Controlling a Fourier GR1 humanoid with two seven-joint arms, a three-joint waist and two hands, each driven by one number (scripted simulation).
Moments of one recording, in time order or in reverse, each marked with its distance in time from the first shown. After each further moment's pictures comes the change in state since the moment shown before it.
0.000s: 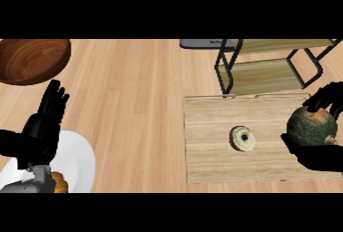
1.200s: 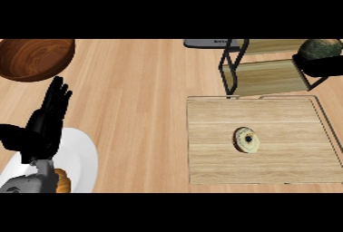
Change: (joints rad) left arm -0.038 -0.022 0.029 0.043 -0.014 -0.041 -0.018; right arm -0.317 -0.247 -0.133 0.678 -0.014 -0.450 -0.186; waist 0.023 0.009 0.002
